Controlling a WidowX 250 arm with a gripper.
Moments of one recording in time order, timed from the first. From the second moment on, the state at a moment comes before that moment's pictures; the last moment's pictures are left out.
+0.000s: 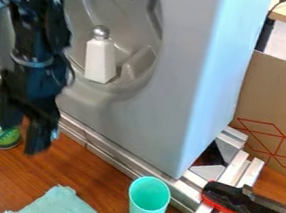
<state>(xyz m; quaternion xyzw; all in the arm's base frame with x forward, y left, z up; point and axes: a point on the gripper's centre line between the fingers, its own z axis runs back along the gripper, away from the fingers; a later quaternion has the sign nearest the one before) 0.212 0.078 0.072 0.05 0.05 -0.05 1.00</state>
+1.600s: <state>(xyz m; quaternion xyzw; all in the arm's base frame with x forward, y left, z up) 0.263 0.179 0.027 0.03 -0.07 0.00 1.00</state>
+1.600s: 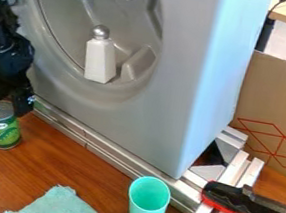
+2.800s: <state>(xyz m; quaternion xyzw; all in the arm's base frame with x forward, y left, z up) 0.174 0.158 0.008 -0.02 0.01 0.14 0.99</state>
